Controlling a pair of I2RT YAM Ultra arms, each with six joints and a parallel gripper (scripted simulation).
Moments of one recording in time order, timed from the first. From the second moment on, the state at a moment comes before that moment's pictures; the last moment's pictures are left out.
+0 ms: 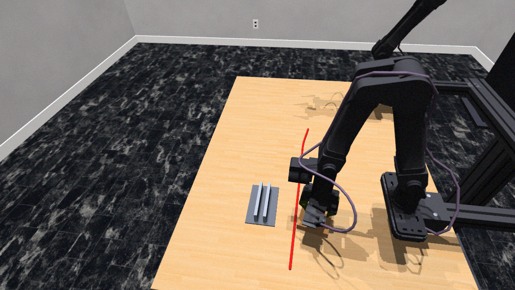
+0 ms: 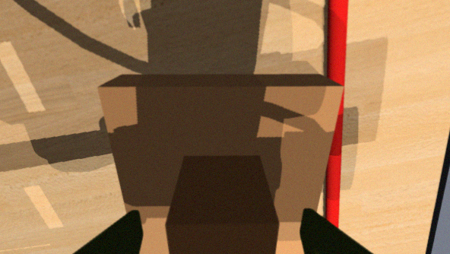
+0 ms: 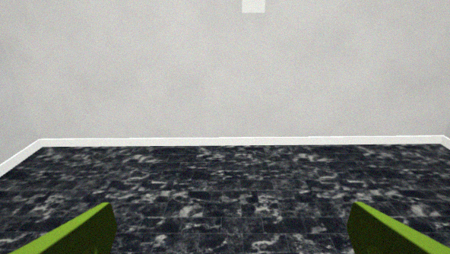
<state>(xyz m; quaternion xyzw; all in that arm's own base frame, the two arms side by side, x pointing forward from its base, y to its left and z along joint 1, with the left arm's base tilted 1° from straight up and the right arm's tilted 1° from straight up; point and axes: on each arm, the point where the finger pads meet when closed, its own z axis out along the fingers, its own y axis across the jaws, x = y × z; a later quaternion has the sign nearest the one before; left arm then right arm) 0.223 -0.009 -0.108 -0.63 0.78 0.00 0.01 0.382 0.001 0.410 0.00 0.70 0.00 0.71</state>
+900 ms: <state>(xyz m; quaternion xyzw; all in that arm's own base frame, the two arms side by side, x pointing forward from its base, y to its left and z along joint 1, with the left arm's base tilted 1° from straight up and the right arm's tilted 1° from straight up) 0.223 -0.009 -0.117 -0.63 0.78 0.00 0.01 0.382 0.001 0.410 0.00 0.70 0.00 0.71</state>
